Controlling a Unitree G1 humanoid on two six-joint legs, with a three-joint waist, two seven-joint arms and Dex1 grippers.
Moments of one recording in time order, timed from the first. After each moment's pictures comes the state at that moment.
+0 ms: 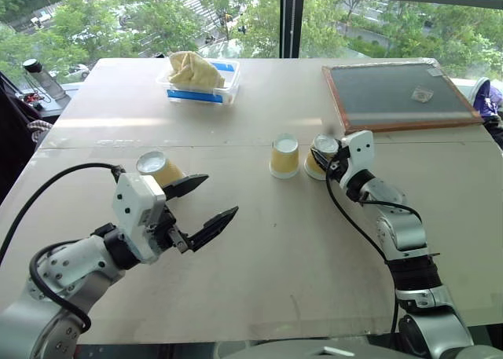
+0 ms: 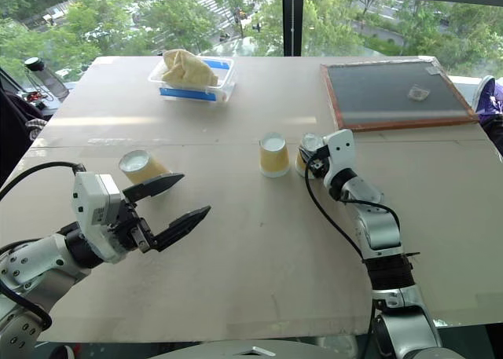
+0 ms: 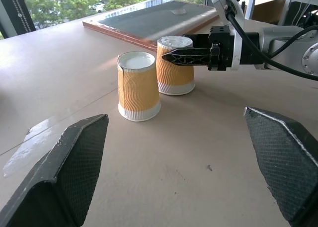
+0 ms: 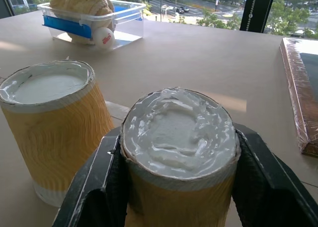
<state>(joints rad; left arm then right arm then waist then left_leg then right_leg) 0.27 0.72 0.43 -0.82 -0.78 0.54 -0.67 -0.39 -0.17 0.07 0.00 0.18 0.29 0.34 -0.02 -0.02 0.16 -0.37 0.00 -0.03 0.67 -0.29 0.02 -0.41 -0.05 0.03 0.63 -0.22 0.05</state>
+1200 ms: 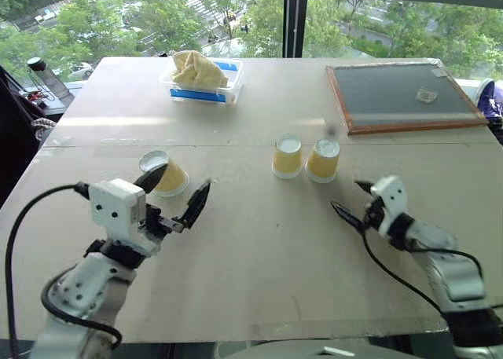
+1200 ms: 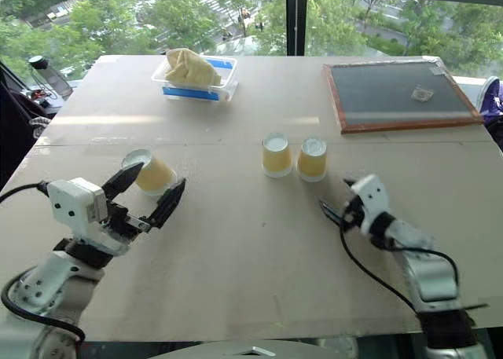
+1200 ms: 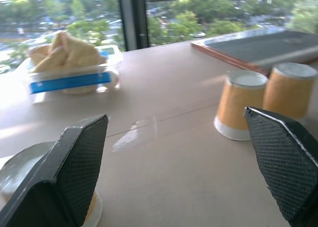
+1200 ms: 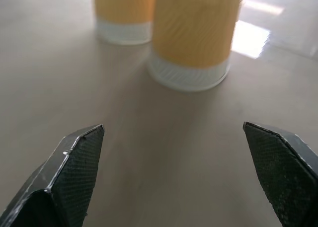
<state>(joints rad) 0.35 0.35 0.36 -0.81 -0.48 0.35 -0.35 0.05 -0.52 0.00 -0.25 0.31 0.26 0.73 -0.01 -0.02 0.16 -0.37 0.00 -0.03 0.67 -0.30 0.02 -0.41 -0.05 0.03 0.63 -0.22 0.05</state>
